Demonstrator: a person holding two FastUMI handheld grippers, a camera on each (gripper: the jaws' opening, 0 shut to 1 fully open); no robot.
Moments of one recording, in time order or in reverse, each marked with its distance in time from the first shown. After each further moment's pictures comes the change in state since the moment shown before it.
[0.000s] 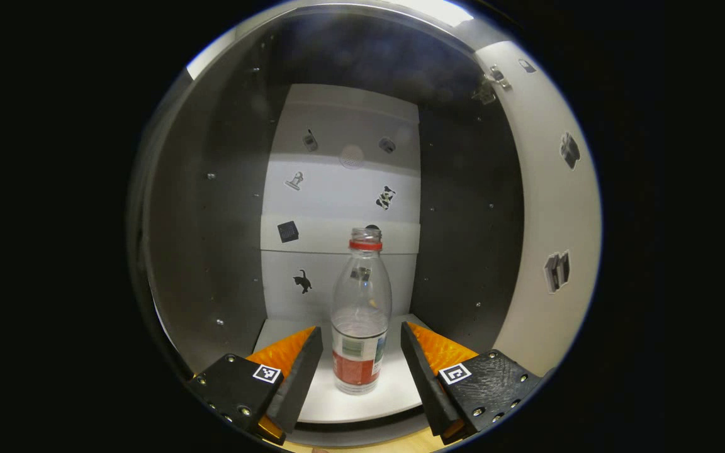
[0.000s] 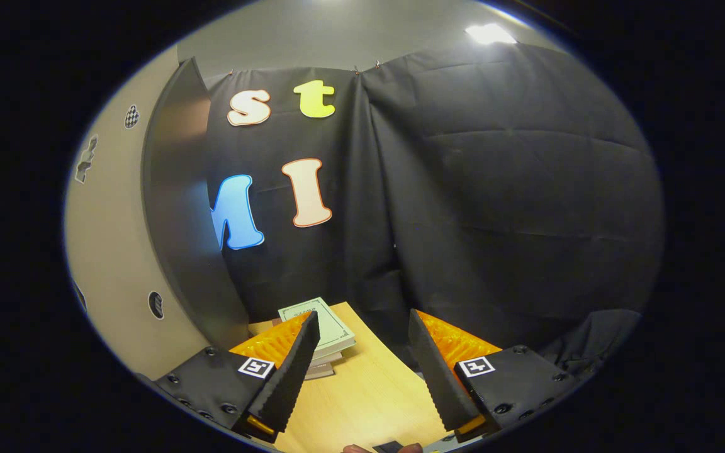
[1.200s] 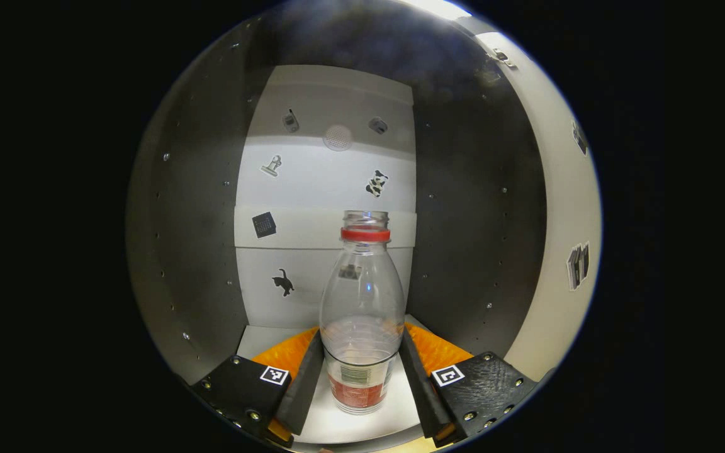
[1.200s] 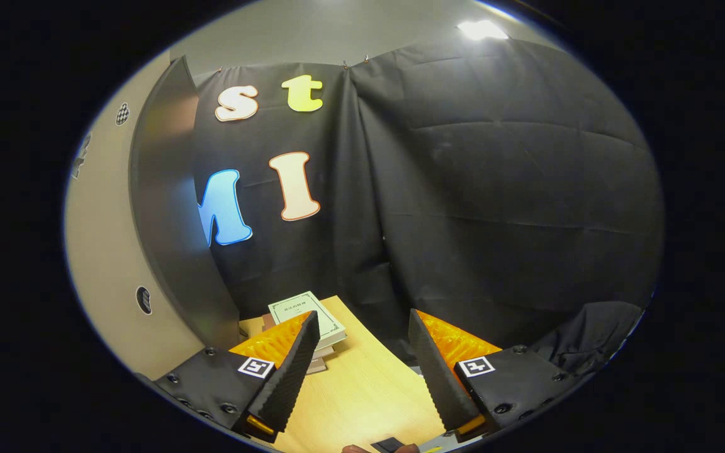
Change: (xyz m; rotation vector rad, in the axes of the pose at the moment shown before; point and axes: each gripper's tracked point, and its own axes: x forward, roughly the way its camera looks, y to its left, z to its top) left arm 0.037 -0.009 -0.006 0.014 0.025 -0.082; right arm 0.003 -0.012 -0.011 0.028 0.023 -0.042
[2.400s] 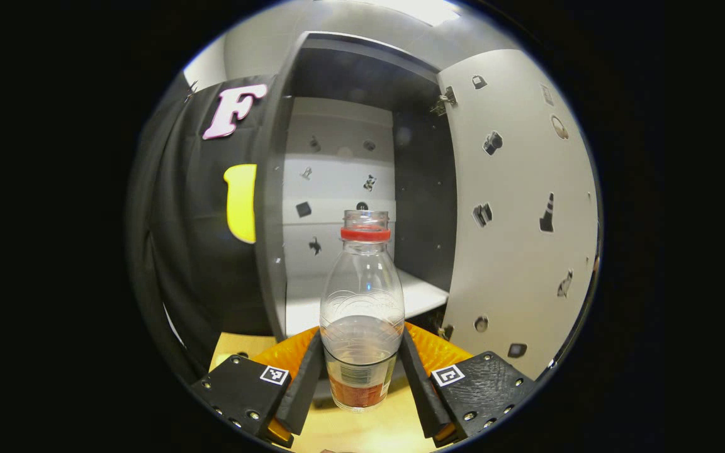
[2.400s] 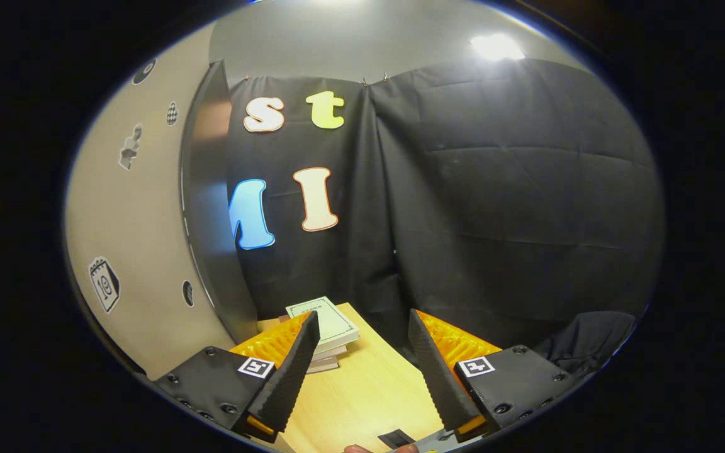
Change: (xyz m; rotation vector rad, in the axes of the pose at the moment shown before) left arm -0.258 0.038 -0.083 0.008 0.051 -0.017; right arm -0.076 0.039 0.004 -0.067 -0.081 0.034
